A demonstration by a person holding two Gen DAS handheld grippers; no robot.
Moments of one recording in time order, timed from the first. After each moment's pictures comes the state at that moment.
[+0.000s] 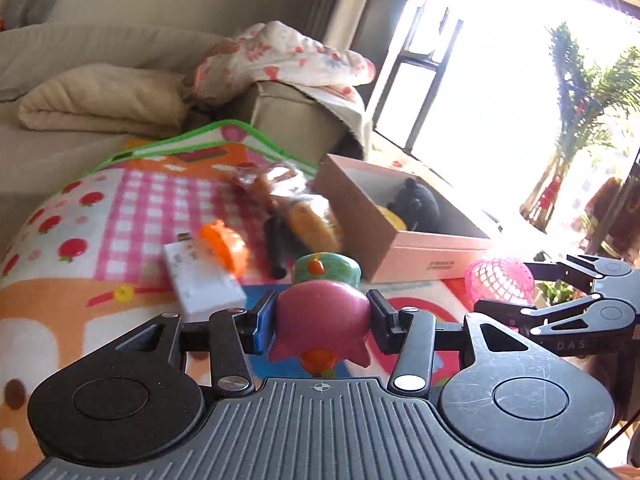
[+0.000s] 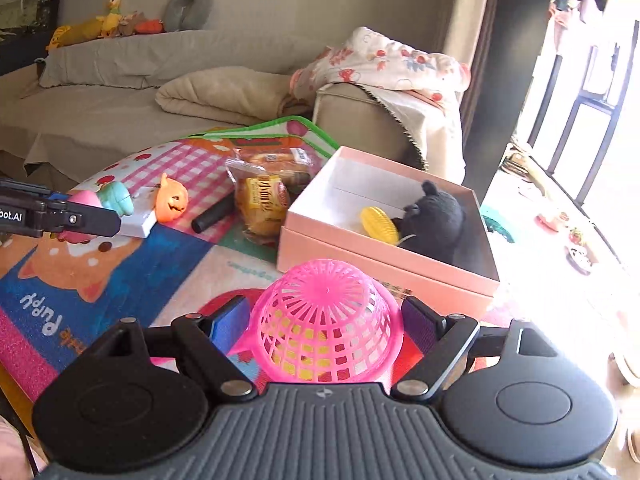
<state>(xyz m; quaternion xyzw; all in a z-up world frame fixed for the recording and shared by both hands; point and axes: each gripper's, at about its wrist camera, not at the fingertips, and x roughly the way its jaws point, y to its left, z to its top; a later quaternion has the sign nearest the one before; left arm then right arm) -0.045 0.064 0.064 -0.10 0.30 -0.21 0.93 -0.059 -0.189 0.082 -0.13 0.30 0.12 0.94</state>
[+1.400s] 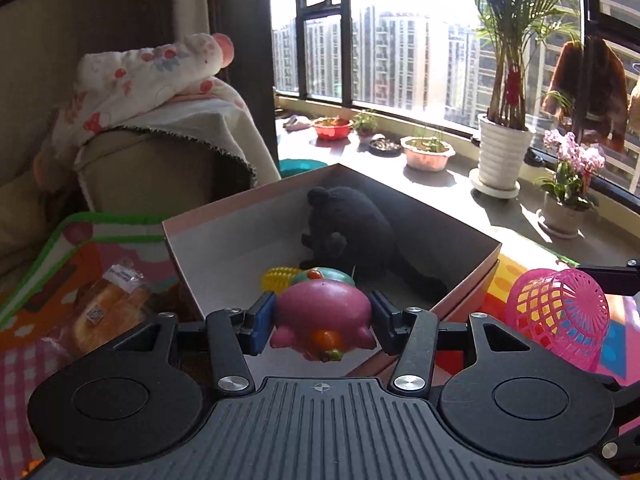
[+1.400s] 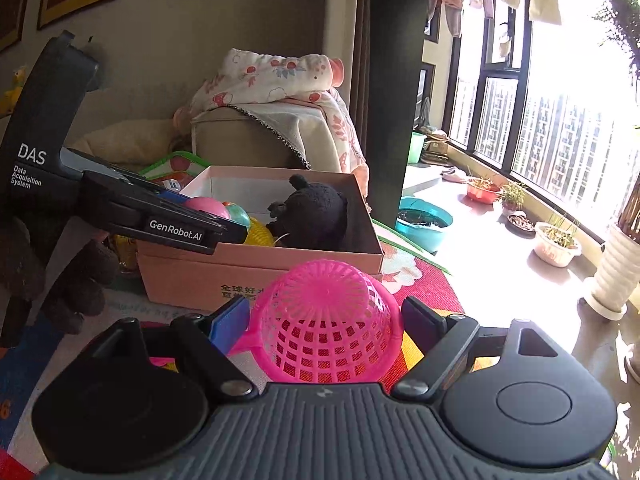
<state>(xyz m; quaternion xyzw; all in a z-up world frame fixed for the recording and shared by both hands) 0.086 -0.109 0.050 0.09 0.27 -0.27 0.92 -0.032 -0.257 0.054 -0.04 0.25 0.01 0.97</state>
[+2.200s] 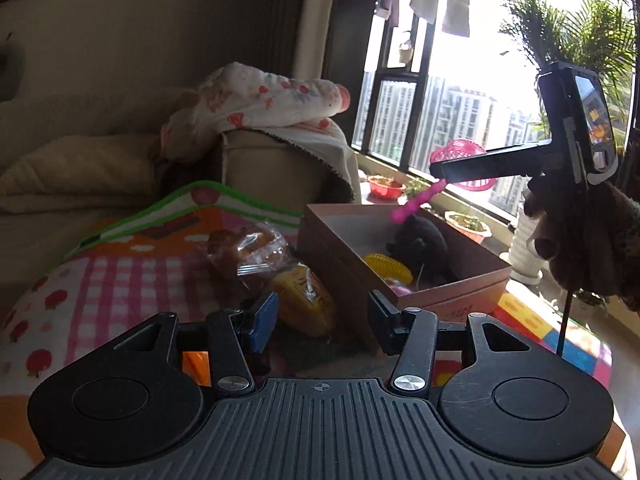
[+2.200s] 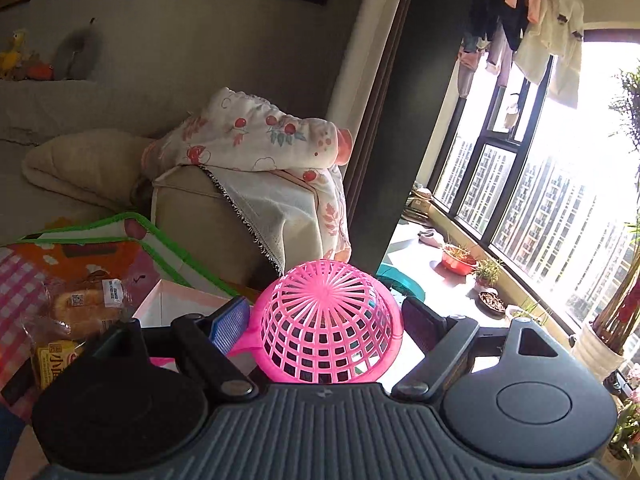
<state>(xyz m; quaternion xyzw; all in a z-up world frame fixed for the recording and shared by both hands) -0.002 0.035 0.066 -0.03 0.23 -0.19 0.95 0.125 -0.213 0.127 -0.14 0.21 -0.02 0.97</state>
